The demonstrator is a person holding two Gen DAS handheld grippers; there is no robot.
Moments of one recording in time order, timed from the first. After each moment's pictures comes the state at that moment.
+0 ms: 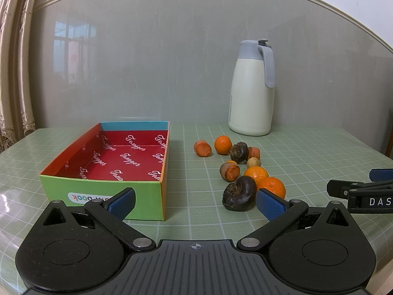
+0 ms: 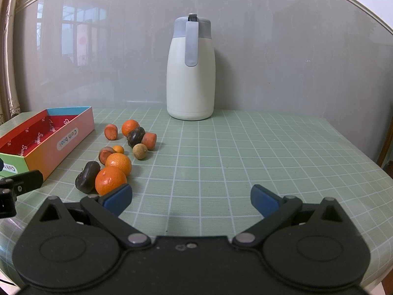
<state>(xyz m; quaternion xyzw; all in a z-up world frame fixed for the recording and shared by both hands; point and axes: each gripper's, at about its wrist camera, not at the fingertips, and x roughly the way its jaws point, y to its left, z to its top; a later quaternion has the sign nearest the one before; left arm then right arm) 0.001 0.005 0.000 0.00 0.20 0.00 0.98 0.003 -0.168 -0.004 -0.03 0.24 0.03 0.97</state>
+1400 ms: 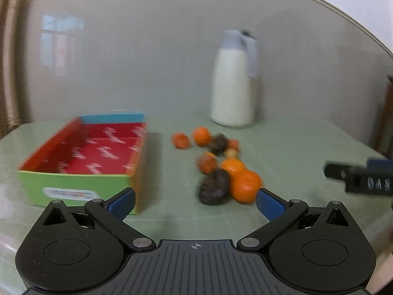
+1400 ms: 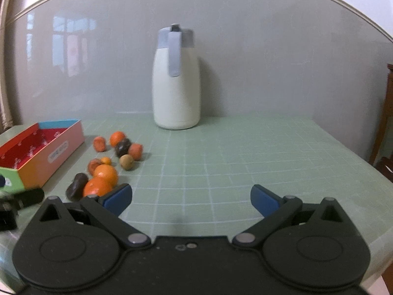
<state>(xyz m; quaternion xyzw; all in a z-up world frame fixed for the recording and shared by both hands) 0.009 -0.024 -0.004 0.00 0.23 -0.04 0.97 -0.005 -0.189 0.003 -0.01 0.21 -0.01 0.98</state>
